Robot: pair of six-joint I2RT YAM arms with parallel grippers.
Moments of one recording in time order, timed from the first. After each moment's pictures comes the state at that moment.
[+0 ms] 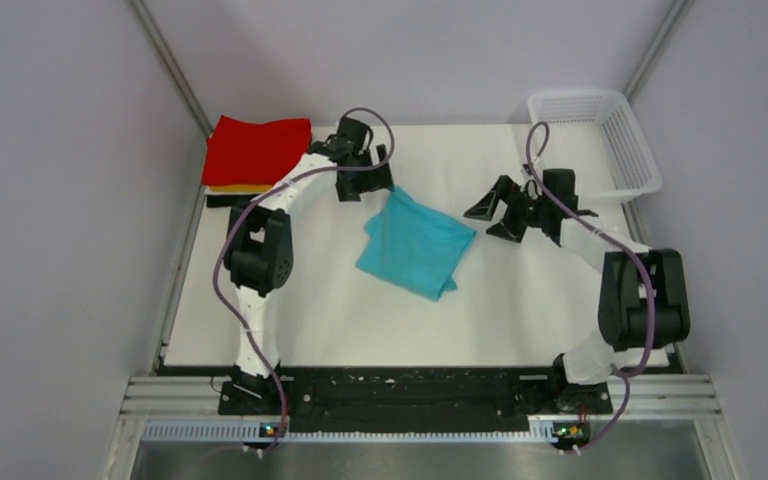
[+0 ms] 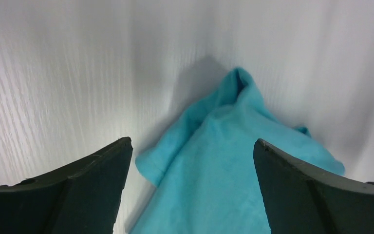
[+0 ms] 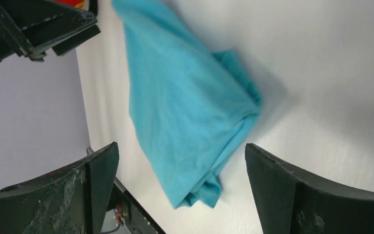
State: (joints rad) left arm -0.38 2.16 1.85 -0.63 0.06 -0.57; right arm 0.04 1.65 0.92 -0.03 -0.69 0.63
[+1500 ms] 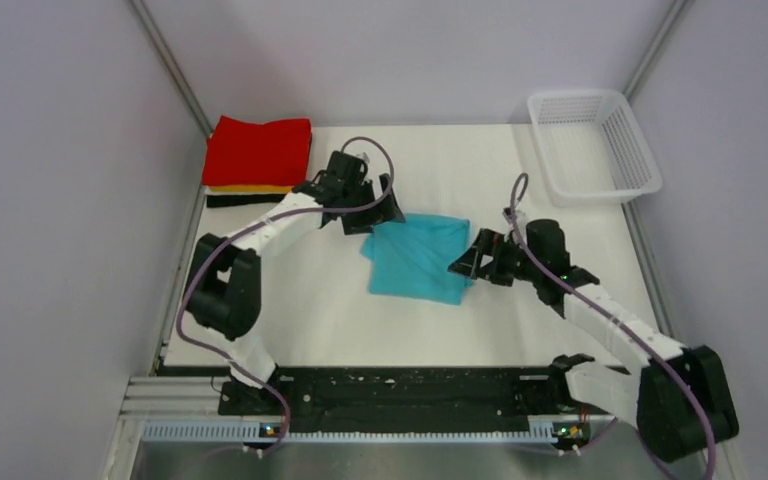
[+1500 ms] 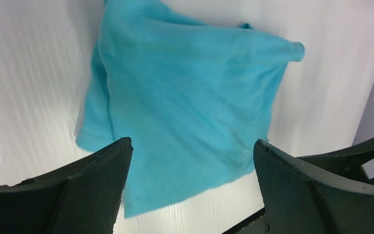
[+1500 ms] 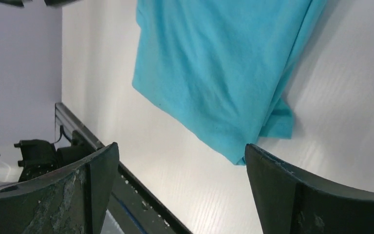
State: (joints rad) left arm -0.45 1.83 1.35 -0.42 0.29 -0.65; right arm 0.32 1.17 0.49 0.02 -0.56 0.63
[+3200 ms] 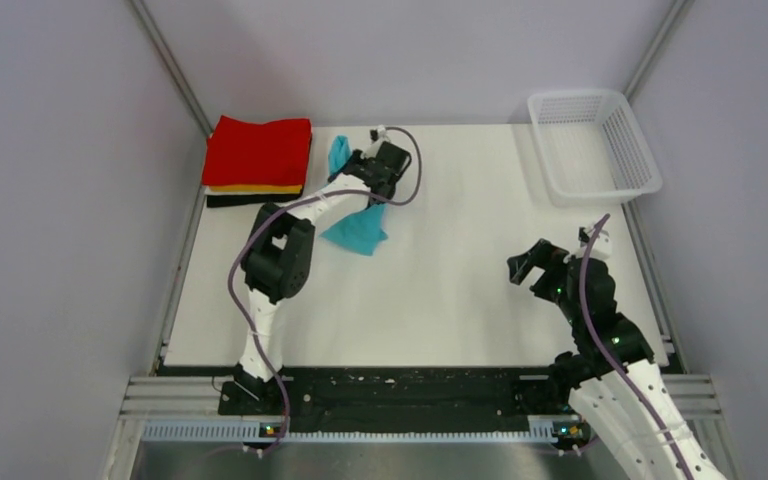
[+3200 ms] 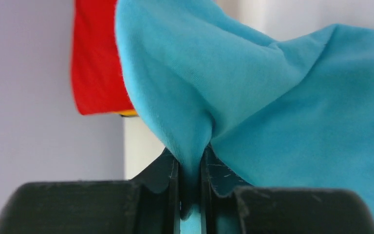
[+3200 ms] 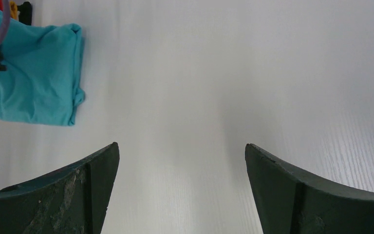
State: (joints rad) left arm -0.60 2.14 1.70 -0.52 -0.97 0.03; right arm 0.32 0.44 0.50 -0.51 0.18 0.61
